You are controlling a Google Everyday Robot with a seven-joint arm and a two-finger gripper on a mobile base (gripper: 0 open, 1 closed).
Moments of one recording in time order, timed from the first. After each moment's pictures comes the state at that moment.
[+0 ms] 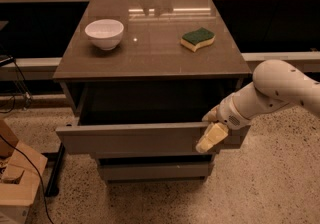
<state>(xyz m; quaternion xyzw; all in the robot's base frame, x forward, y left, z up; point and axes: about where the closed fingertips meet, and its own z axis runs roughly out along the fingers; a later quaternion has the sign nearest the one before) 0.538 -0.157 0.681 -0.51 0.81 0.19 0.21</state>
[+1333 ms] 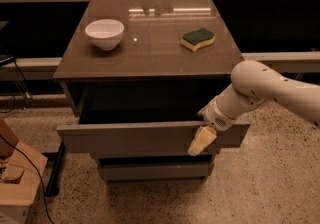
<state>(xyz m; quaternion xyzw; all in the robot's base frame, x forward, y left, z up) 0.536 -0.134 0.651 -0.55 0.80 0.18 0.16</state>
